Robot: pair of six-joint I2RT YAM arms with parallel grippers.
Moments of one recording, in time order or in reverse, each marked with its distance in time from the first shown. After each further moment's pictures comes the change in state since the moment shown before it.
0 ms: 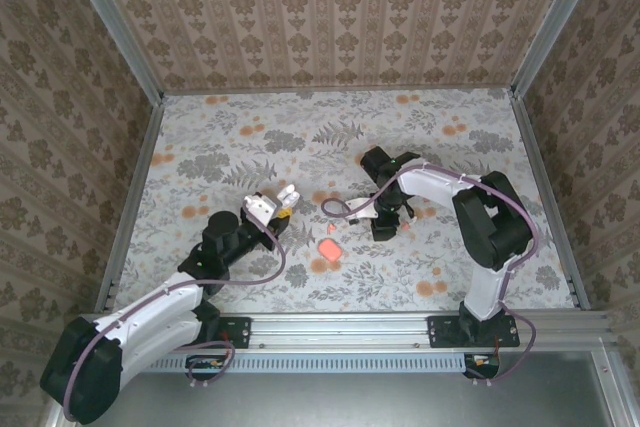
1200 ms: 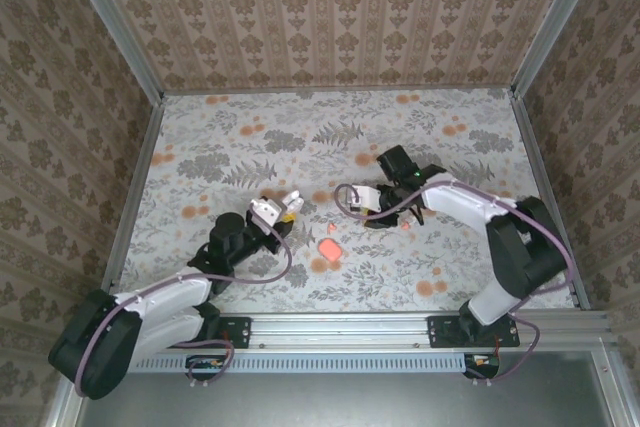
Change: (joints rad) left arm 0.003 0.190 -0.050 0.210 0.042 0.002; right arm -0.044 -0.270 -0.223 0.337 -0.195 0.244
